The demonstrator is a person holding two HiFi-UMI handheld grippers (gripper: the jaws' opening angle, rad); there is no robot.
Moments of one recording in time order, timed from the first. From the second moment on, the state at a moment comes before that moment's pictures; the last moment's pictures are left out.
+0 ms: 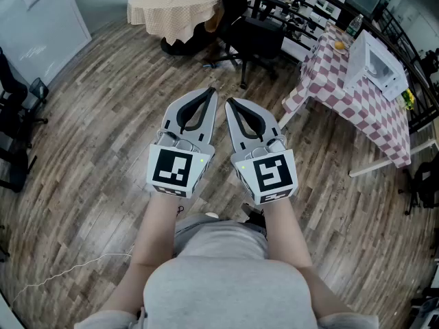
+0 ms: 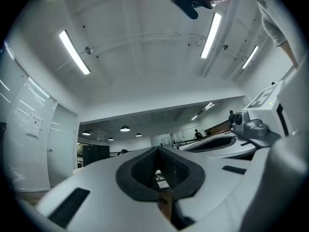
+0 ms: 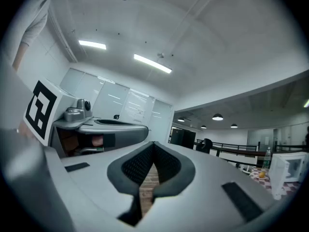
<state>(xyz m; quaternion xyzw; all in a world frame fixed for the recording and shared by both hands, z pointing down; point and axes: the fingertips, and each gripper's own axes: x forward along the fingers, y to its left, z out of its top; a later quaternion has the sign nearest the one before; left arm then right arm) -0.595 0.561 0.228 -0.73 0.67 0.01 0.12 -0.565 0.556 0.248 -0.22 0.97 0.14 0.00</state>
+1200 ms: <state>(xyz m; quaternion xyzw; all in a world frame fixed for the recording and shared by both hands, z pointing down) -0.490 0.481 0.258 -0.82 0.57 0.02 0.08 -0.454 0.491 0.265 -0.37 0.92 0.11 0.00</state>
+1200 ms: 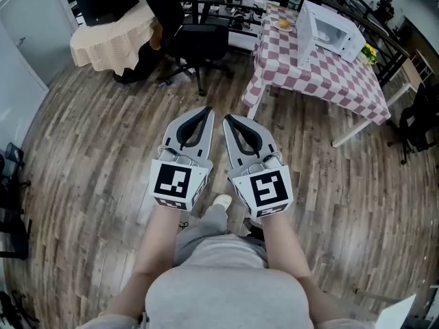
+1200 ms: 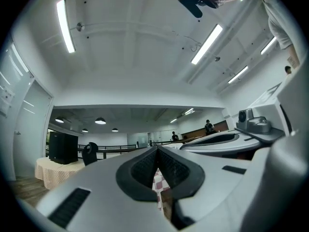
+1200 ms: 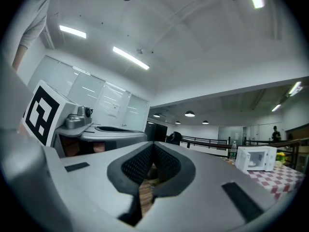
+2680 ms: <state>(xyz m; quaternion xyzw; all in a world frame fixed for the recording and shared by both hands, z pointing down) -0.324 0.256 0.291 -0.93 0.35 0.05 0.04 -0.298 0.285 0.300 -0.58 0.81 0.07 -0.05</state>
